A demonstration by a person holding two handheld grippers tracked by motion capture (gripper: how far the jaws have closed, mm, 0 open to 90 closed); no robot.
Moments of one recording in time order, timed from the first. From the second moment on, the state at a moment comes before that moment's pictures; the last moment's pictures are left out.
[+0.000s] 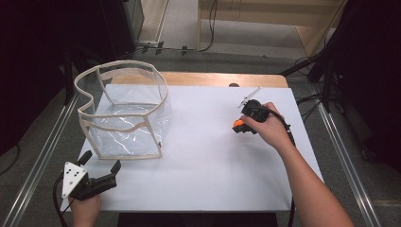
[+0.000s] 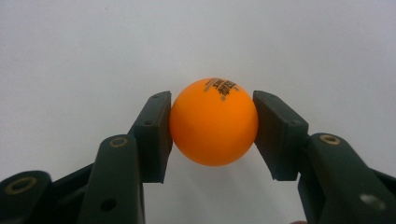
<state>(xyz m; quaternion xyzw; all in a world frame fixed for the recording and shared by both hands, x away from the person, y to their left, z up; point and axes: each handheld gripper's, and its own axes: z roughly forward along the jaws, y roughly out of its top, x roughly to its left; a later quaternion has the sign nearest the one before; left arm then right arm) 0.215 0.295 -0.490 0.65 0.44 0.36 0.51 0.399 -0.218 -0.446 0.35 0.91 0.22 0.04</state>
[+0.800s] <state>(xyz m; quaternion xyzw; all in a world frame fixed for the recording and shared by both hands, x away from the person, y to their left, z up) 0.215 0.295 -0.490 0.65 0.44 0.36 0.51 0.403 -0.198 -0.435 0.32 0.92 0.22 0.05</state>
